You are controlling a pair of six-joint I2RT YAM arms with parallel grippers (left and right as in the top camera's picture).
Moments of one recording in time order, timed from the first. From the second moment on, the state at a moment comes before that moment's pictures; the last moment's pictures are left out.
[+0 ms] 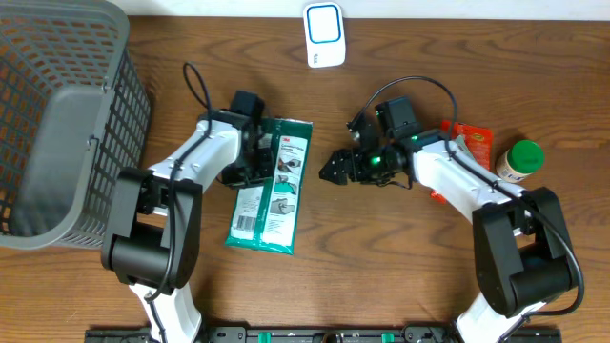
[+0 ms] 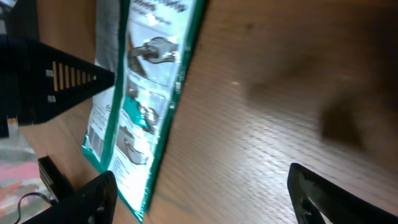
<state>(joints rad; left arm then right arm) -0.27 1.94 1.24 -0.84 0.16 -0.39 0.35 1.84 1.10 -0.46 -0.64 0.29</state>
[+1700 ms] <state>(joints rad) -0.32 1.85 1.08 -0.67 0.08 -0.39 0.58 2.06 1.10 -0.13 -0.77 0.52</state>
